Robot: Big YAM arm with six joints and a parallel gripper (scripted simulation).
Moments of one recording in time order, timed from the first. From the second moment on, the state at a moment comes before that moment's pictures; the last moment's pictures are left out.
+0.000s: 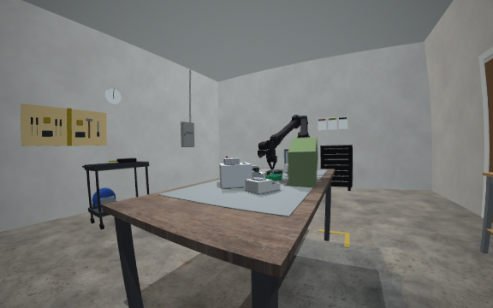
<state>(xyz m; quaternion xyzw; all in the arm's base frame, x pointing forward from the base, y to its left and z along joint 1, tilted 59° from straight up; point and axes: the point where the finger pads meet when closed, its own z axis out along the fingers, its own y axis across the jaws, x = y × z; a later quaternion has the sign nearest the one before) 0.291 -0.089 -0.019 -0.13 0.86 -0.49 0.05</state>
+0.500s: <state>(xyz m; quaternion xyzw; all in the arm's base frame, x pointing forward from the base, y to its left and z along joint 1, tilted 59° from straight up) 0.287 -0.071 -0.018 -0.14 0.86 -0.49 0.05</state>
